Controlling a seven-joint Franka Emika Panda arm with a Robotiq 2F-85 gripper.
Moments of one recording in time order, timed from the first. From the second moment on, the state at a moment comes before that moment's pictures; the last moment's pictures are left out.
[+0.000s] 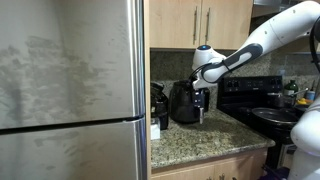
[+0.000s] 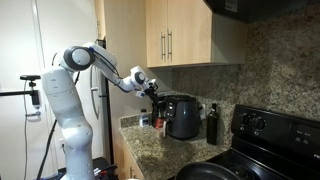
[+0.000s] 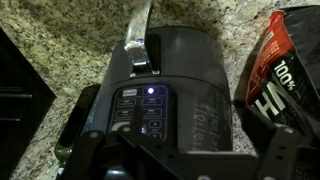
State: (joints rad) arm 0.06 -0.21 0.23 -2.27 -0.49 2.47 0.80
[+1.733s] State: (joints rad) arm 0.08 -0.19 0.23 -2.23 -0.40 2.26 0.84
